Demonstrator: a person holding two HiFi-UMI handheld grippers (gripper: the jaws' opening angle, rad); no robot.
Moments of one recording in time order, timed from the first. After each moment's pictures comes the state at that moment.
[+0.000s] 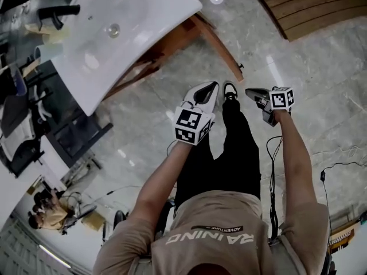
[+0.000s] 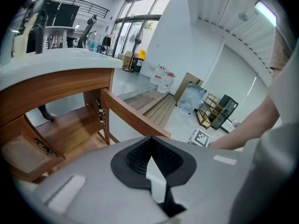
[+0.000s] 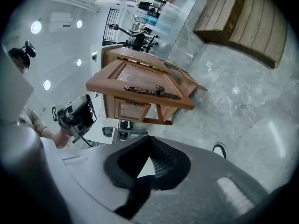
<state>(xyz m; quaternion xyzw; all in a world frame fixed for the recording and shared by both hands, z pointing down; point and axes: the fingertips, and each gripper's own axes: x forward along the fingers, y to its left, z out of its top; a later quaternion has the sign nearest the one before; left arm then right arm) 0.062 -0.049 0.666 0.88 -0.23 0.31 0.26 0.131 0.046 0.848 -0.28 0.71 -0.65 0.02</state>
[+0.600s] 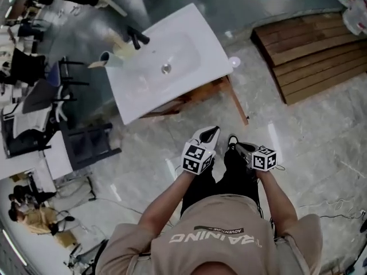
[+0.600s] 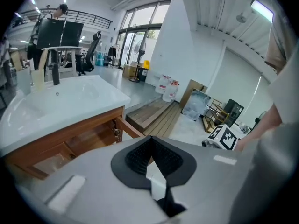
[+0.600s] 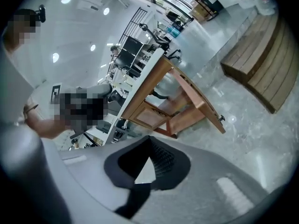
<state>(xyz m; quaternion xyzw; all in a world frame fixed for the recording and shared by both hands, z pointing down) 0.026 -0.048 0.551 0.88 -0.29 0.29 0.24 0.071 0.048 0.679 -0.34 0.76 -0.55 -0.03</state>
